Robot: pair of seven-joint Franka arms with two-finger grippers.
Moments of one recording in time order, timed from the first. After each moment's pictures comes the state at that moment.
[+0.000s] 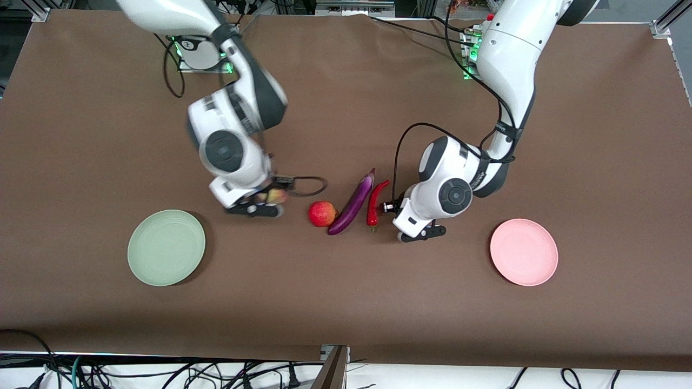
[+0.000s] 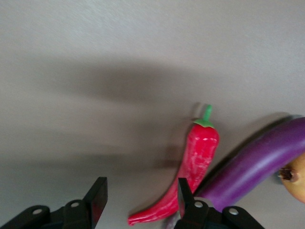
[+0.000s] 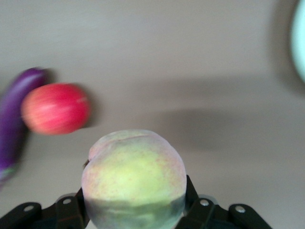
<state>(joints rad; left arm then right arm) -0.48 0.76 -0.02 -1.48 -0.35 2.13 -0.51 0.44 0.54 -0.01 -1.51 0.06 1.88 0.44</state>
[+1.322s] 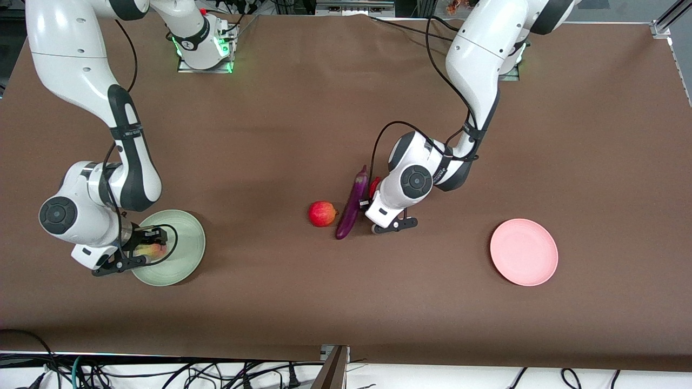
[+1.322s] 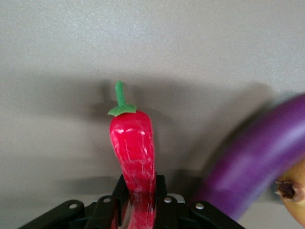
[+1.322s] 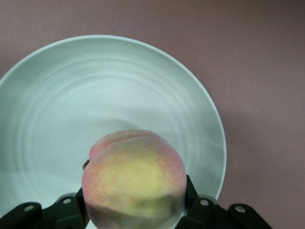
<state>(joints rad) -0.58 0.84 0.00 -1.48 -0.35 2.29 -0.59 0.12 0.75 -0.18 -1.53 0.06 2.28 -0.33</state>
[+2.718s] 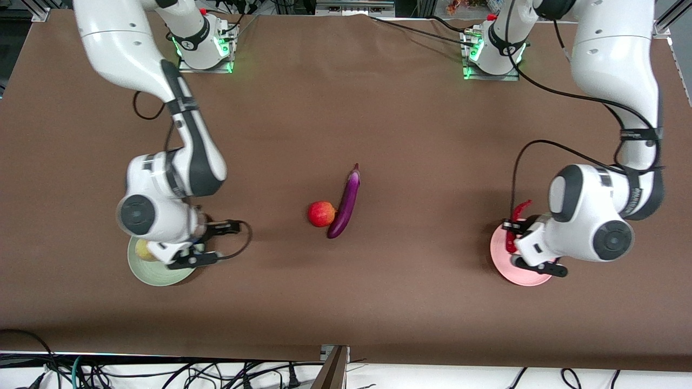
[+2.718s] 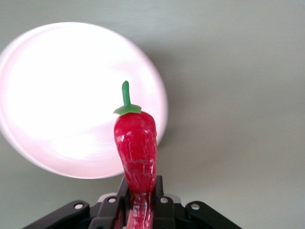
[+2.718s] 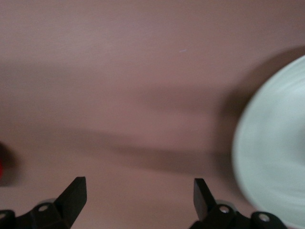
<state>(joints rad) -0.09 0.74 0.07 -1.31 -0.08 1.78 0.21 0.38 0.73 -0.10 -1.38 0.15 2.01 0.13</state>
